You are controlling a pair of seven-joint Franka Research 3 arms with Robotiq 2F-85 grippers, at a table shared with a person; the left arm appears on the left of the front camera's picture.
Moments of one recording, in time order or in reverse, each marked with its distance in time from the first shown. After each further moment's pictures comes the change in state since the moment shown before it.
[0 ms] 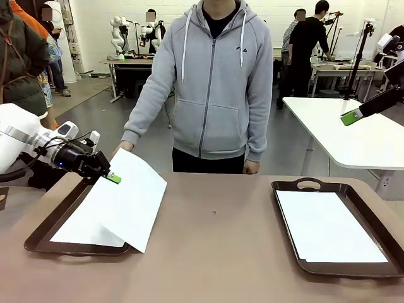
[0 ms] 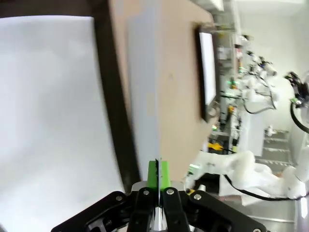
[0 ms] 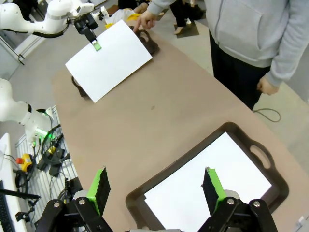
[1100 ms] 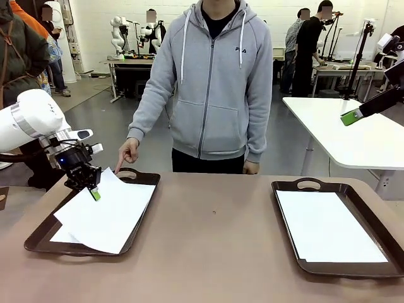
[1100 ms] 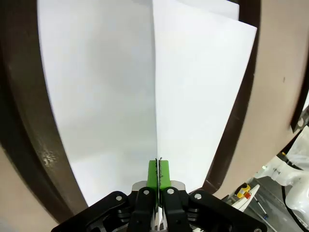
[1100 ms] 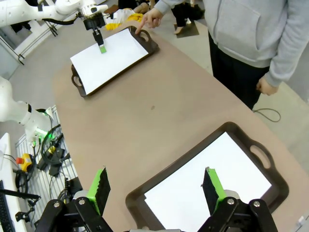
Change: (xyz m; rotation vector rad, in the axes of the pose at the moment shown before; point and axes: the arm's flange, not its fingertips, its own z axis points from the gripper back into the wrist) left arm 0.038 0.023 -0.001 0.512 0.197 0.164; right arm 0.000 0.000 0.000 0.000 0.001 0.000
